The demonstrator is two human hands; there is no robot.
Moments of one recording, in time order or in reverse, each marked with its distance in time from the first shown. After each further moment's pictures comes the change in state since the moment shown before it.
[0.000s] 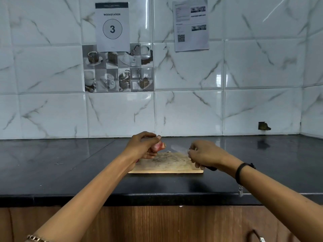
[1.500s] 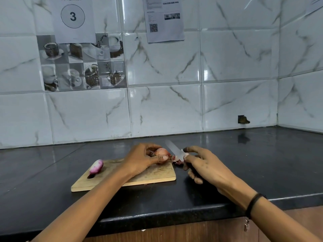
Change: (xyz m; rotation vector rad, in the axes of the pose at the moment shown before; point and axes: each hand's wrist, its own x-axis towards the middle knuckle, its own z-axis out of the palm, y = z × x) left_hand 0.063 -0.043 0.091 0.557 -0.223 0.295; right_hand -0.003 0.089 0.010 0.737 0.168 0.031
